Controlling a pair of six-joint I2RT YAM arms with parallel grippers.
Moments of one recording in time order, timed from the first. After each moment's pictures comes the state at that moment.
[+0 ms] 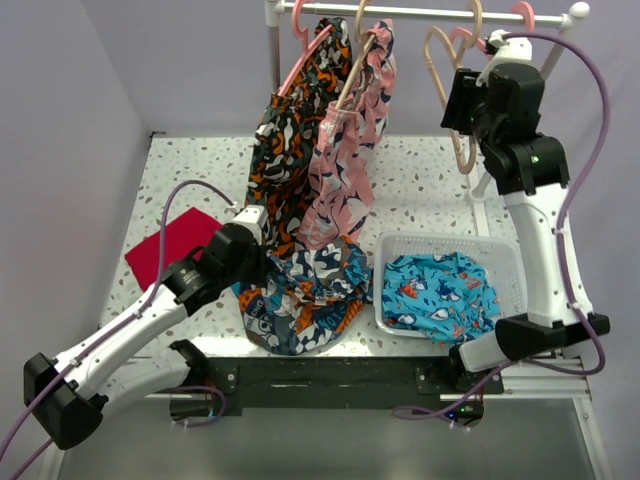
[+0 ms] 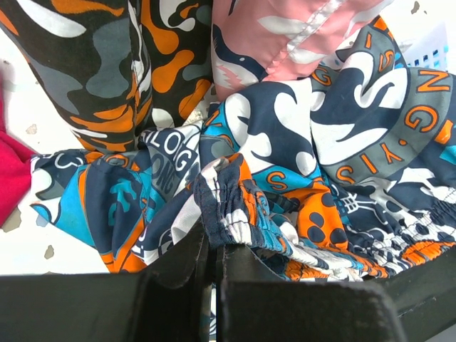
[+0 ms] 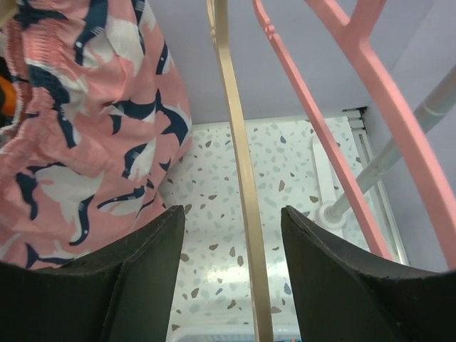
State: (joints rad) left arm -0.68 0.94 0.79 -0.56 -0.14 -0.48; right arm 0.24 1.47 2.02 -0.80 0.32 0.13
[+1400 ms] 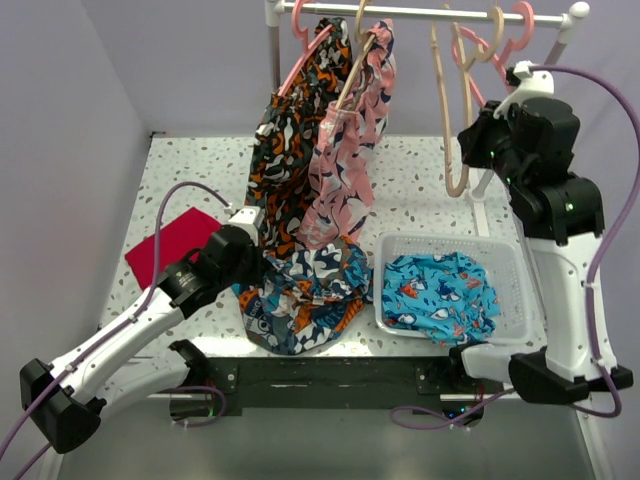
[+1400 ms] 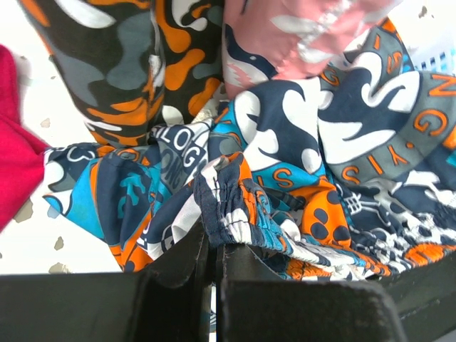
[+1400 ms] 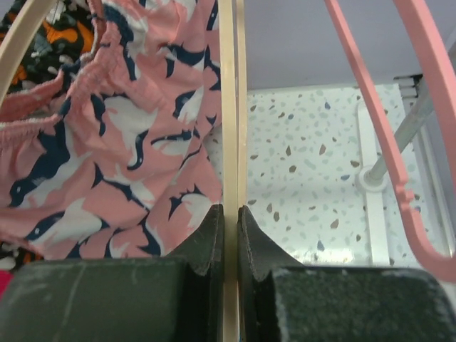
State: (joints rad) left arm -0.68 0.91 0.79 -0.59 -0.16 -0.48; right arm 0.23 1.28 1.91 -0.90 0.16 0.22
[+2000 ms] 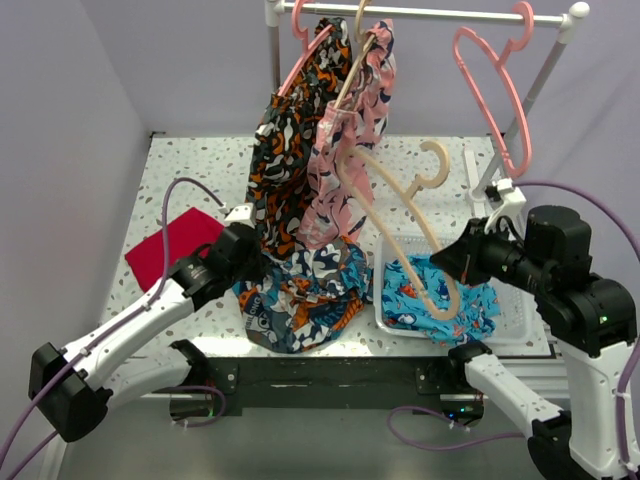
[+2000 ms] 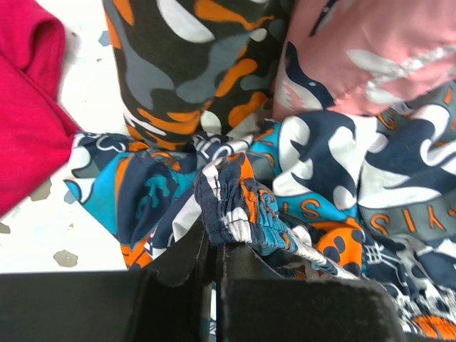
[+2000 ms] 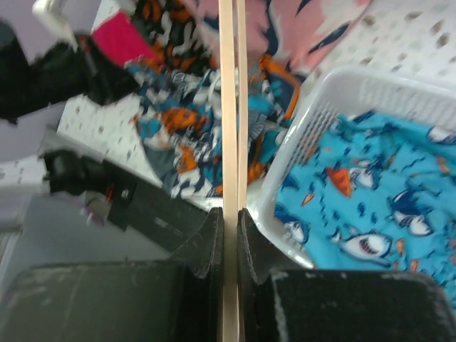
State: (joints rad) left arm -0.68 0.99 0.79 -0.59 -0.30 -0.62; right arm 0.29 0.83 1.53 -1.25 -0.31 0.32
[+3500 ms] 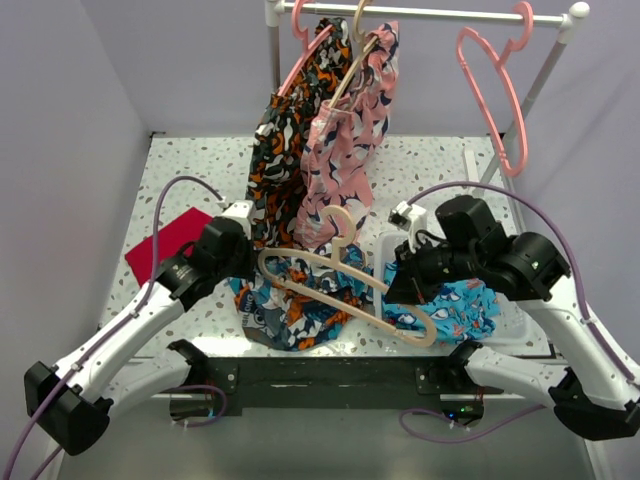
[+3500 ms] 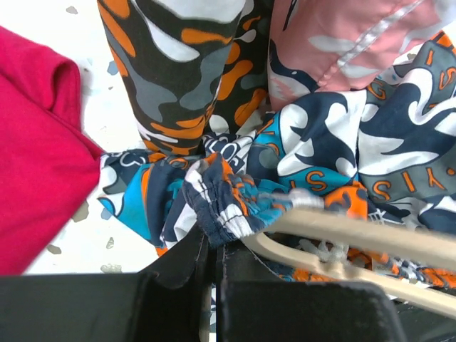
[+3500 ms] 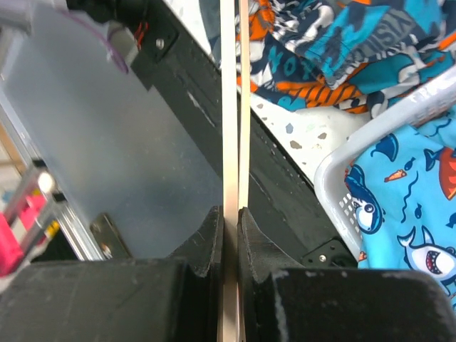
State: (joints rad) left arm -0.58 0.93 0.81 -0.61 -0.17 -0.39; right arm 0.72 1.00 1.43 -1.27 -0.43 0.23
